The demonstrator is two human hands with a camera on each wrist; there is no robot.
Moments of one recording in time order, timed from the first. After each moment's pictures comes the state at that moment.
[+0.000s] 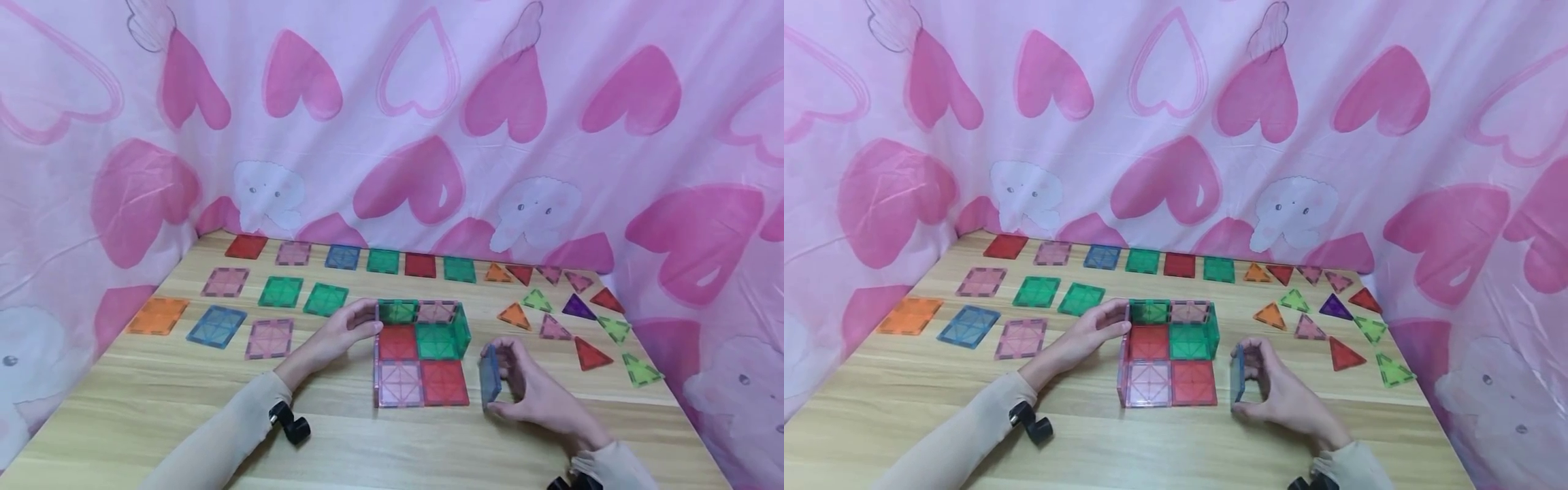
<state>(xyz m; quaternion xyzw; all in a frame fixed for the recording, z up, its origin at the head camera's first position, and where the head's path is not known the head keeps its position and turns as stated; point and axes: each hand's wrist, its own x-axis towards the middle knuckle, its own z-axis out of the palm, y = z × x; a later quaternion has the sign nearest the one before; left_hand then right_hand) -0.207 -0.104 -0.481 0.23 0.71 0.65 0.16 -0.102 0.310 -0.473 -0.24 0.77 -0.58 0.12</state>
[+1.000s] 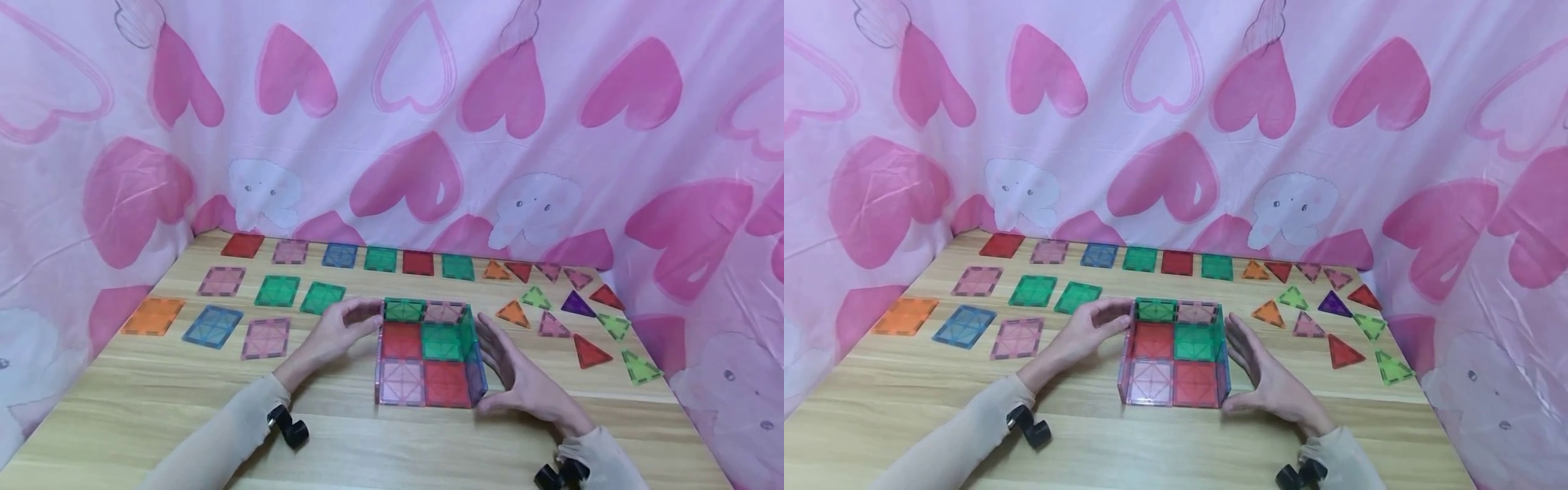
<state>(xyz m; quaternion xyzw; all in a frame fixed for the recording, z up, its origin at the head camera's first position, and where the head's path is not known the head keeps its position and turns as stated) -0.207 -0.102 -0.474 0.21 0.77 0.60 0.07 -0.121 0.299 -0.482 -0.28 0.70 -0.64 0.15</state>
